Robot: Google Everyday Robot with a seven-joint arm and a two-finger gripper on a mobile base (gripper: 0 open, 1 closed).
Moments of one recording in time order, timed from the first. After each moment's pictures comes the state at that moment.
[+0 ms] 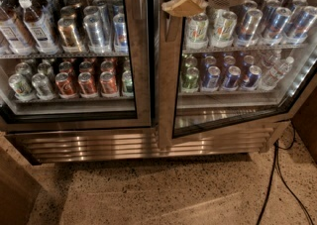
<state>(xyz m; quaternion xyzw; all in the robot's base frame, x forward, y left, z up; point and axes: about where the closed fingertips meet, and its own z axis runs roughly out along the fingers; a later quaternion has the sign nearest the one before) 0.590 -0.046 1.063 -0.59 0.61 -0.08 0.53</state>
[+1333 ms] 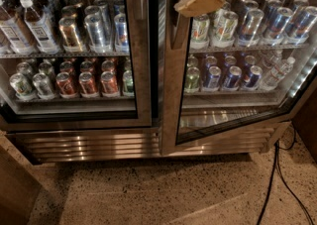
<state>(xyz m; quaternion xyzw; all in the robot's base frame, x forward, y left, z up) 0.559 -0.071 1.082 -0.60 0.62 -0.07 0.50</state>
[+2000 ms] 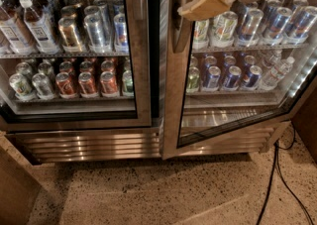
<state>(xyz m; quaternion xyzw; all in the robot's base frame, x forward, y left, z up) 0.542 -0.067 1.077 -0.62 0.61 -0.06 0.48</state>
